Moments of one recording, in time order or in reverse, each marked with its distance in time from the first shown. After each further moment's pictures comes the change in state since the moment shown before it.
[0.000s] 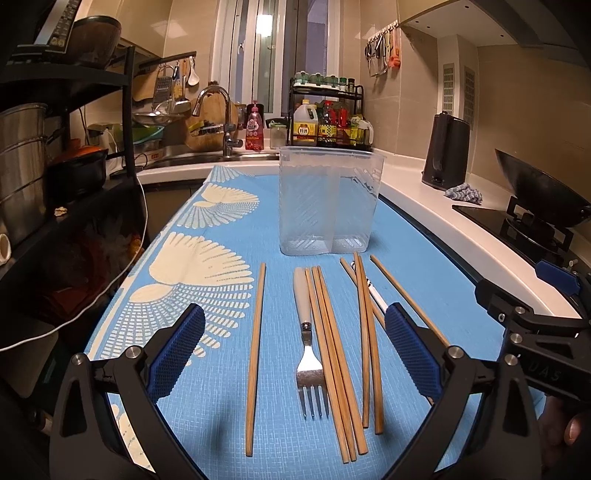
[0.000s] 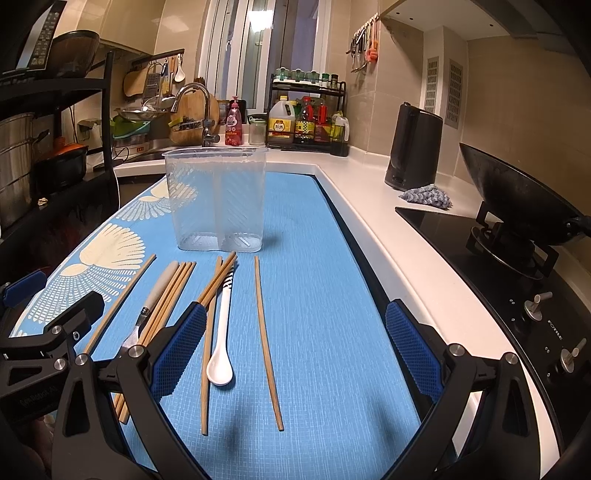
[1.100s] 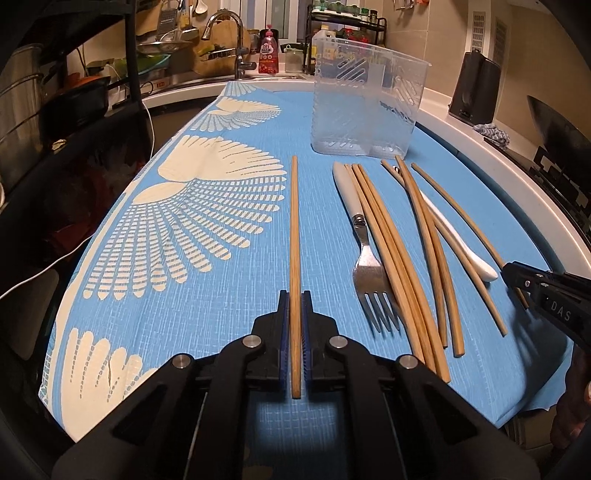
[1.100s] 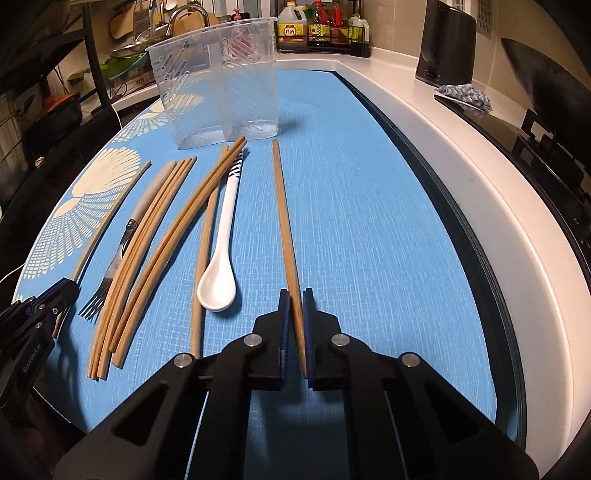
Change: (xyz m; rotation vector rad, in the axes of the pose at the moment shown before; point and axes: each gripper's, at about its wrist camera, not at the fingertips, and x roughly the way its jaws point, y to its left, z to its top) left arm 0.030 0.032 -0.048 -0.033 0.283 0.033; right arm 0.061 0.005 -0.042 0.054 0.379 0.110
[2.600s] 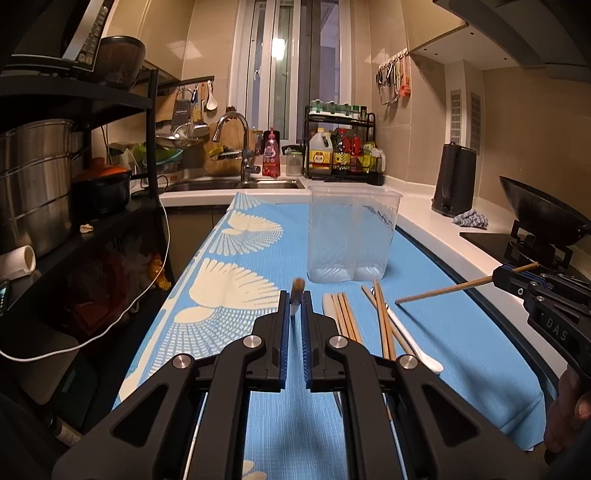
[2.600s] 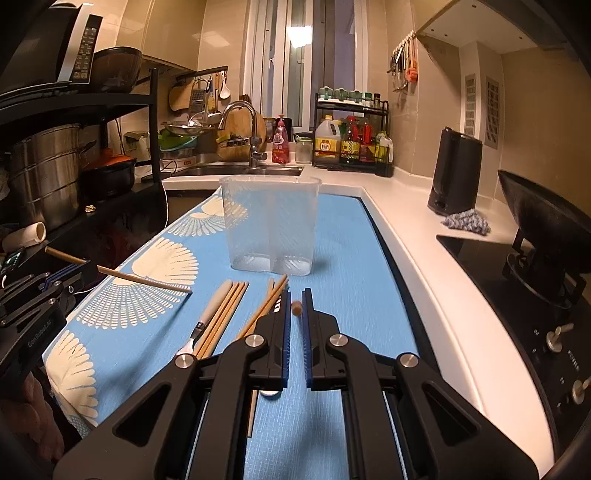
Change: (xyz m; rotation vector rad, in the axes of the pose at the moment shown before) left arm -0.088 -0.004 0.037 0.013 -0.396 0.007; right arm -0.103 0.017 0.027 -0.141 -0.440 0.061
